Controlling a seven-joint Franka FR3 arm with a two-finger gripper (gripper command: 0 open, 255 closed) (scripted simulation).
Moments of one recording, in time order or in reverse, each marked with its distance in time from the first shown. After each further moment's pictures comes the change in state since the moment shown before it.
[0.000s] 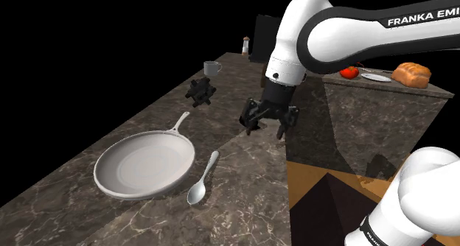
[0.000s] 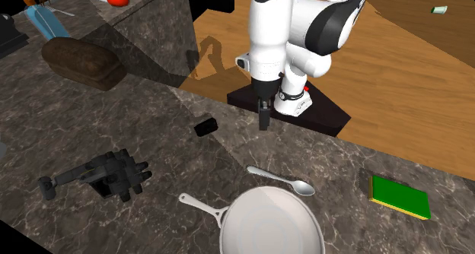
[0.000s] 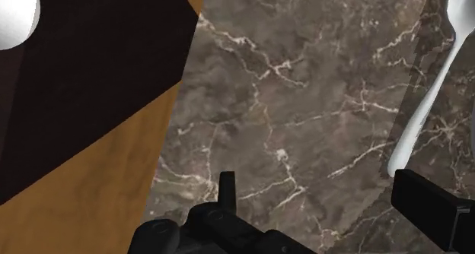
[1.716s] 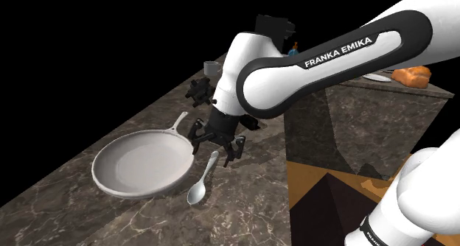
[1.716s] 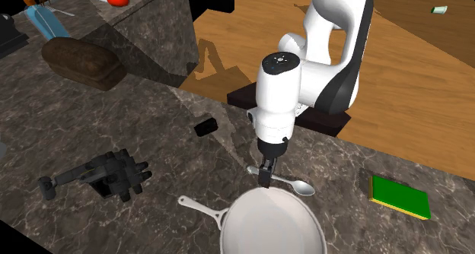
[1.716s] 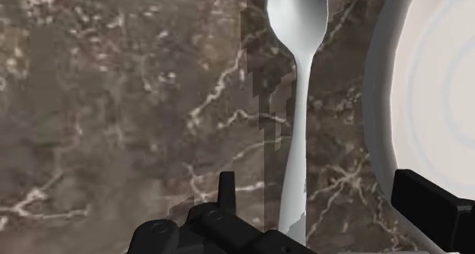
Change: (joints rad) arm -0.040 0.386 0.269 0.133 0.055 0.394 0.444
